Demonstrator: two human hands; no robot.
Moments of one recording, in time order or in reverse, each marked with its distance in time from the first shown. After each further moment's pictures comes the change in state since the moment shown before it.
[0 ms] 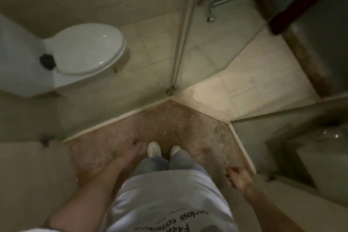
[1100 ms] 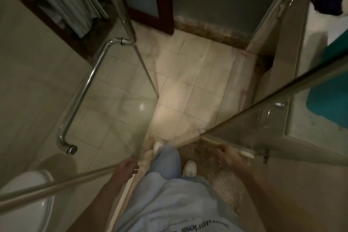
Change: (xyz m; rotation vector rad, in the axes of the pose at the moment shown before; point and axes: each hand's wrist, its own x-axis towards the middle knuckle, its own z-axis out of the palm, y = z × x) left_hand 0.124 0.420 0.150 0.415 -0.276 0.151; right_hand 0.130 -0.068 -0.249 0.480 0.160 -0.102
